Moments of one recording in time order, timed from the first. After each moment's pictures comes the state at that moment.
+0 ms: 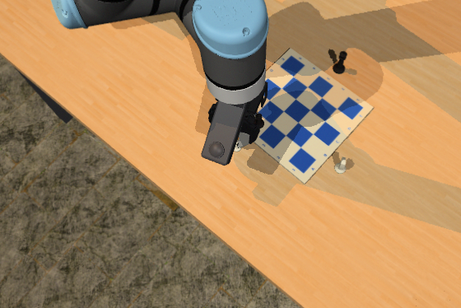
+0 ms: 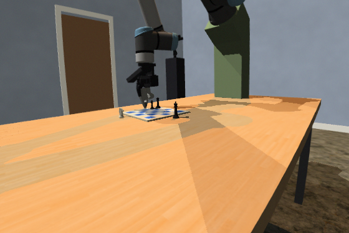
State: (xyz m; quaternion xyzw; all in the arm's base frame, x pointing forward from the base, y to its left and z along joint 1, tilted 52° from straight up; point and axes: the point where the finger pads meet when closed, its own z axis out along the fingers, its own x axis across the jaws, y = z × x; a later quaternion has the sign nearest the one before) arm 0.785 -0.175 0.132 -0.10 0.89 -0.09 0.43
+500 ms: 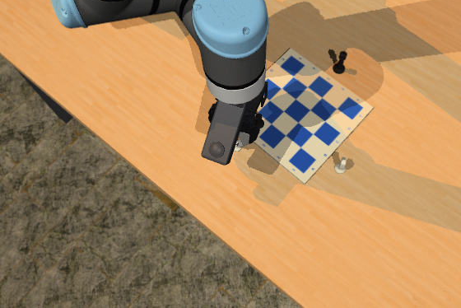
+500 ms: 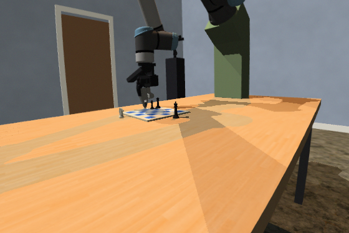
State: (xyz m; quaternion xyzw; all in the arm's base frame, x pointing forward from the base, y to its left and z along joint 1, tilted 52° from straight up) arm 0.784 -0.175 0.132 -0.10 0.89 -0.09 0.43
